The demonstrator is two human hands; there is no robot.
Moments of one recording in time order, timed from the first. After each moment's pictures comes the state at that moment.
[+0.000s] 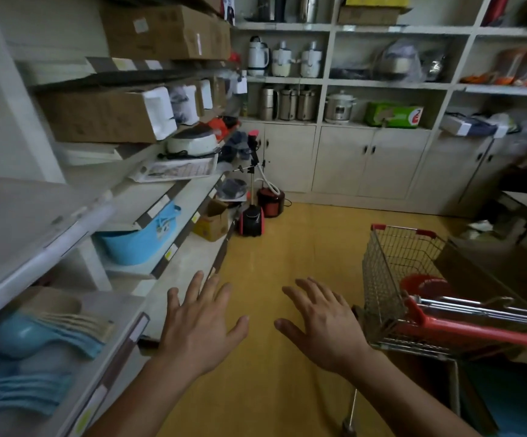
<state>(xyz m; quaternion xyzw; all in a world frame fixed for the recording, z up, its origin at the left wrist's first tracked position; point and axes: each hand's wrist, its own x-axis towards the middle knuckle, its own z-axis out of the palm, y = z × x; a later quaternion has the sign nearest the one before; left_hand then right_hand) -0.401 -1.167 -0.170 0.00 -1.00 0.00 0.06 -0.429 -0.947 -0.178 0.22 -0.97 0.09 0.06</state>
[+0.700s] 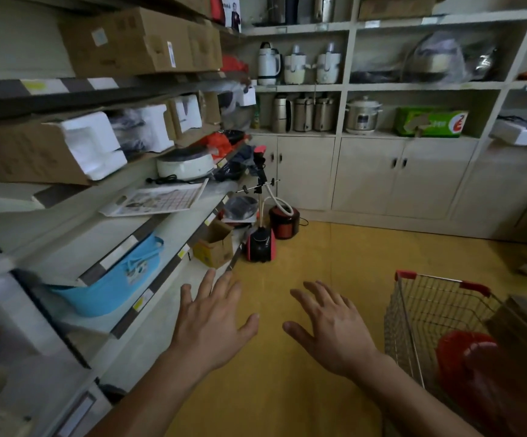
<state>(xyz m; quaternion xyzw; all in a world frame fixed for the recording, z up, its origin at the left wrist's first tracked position) -0.700 -1.062 -0.156 0.02 -1.00 0.02 0.07 -0.742 -0.849 -0.183 0.25 -0.96 0.11 0.06</state>
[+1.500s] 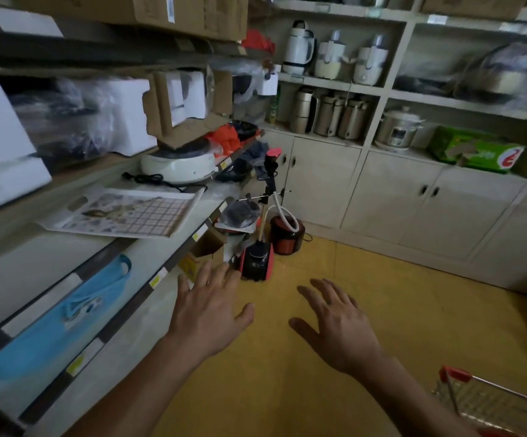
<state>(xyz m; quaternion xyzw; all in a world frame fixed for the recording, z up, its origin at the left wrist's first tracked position) -1.024 -1.167 -0.186 0.05 -1.00 -0.04 0.07 -1.071 -0.938 -0.187 0.26 -0.96 0.06 0.03</state>
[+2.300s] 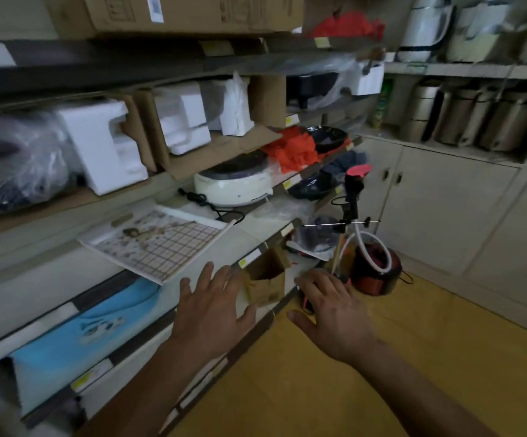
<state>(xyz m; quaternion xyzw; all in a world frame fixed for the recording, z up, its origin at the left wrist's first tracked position) -1.266 -1.151 -0.186 0.26 -0.96 0.00 0.07 -1.417 -0.982 -0.211 0.48 -0.87 0.12 0.03</state>
